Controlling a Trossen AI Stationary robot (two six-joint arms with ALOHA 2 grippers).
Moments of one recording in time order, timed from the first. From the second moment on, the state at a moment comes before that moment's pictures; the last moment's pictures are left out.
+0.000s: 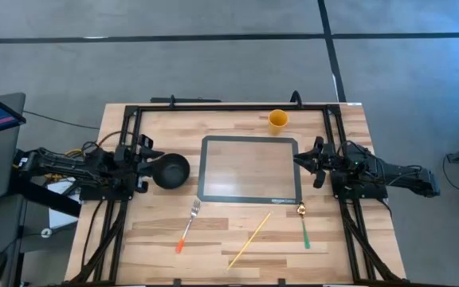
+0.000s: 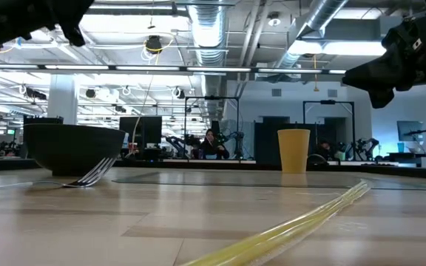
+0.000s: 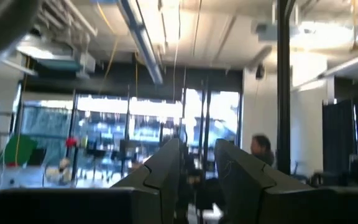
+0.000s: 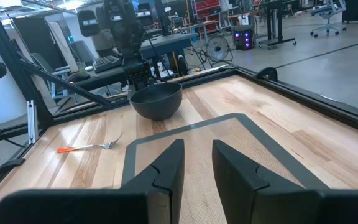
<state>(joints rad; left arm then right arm) -0.11 0.36 0.03 0.85 -0.12 0.02 -0.17 0.00 0.06 -0.13 0.03 0.21</state>
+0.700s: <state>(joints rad) -0.11 0.60 0.17 0.73 0.02 -0.28 -0.17 0.00 0.05 0.08 0.13 0.15</state>
